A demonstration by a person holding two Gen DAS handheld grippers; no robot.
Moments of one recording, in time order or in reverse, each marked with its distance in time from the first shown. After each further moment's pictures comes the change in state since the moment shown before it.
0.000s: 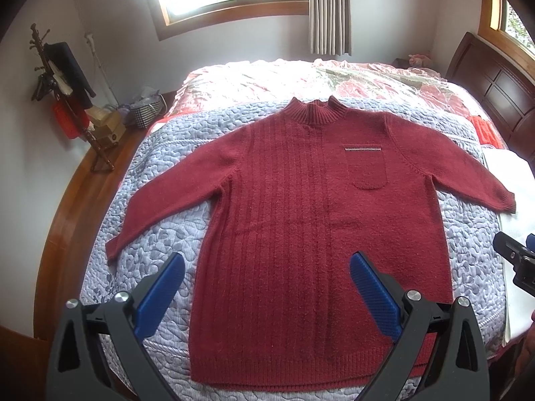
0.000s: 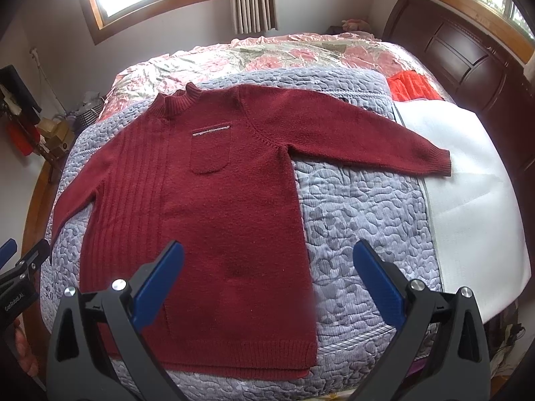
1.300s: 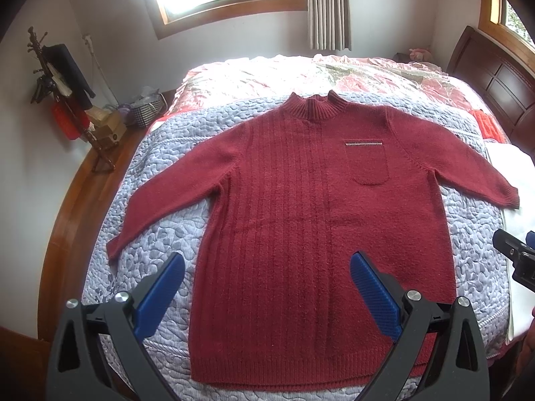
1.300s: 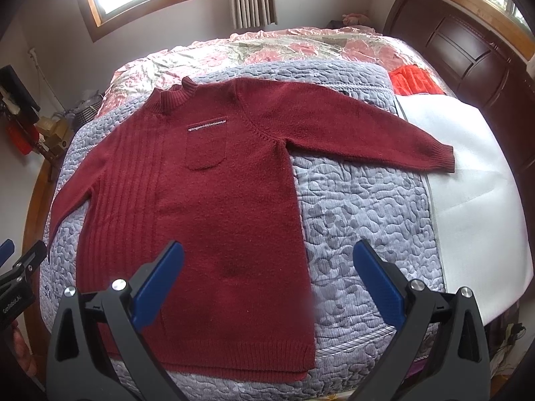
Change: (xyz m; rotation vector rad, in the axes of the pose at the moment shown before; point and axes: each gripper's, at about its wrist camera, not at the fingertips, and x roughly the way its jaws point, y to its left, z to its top) left arm 0.007 -0.006 -0.001 0.015 0.015 0.015; right arm 0.016 -0.011 0.003 0.006 0.026 0.007
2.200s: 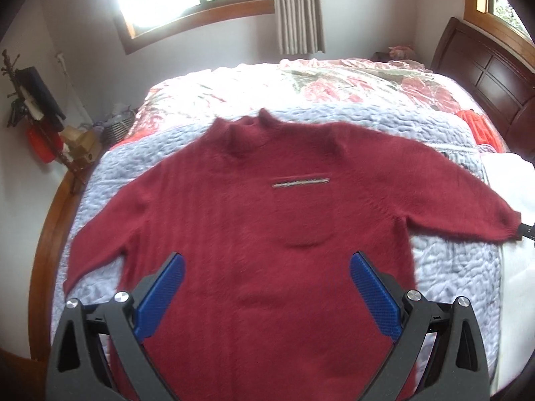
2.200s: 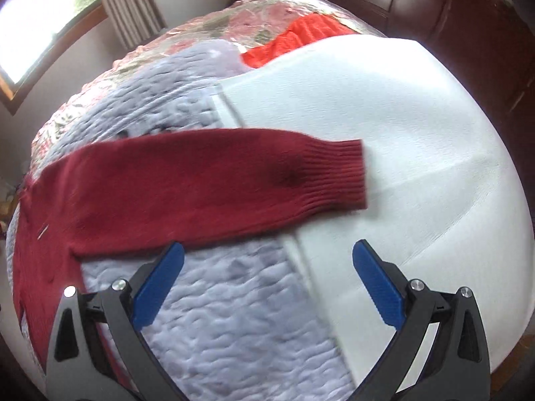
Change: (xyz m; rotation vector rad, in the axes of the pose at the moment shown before) left arm 0.092 -0.153 0.090 0.046 -0.035 -0.064; right arm 0.151 -0.335 0.095 0.331 0.069 -0.128
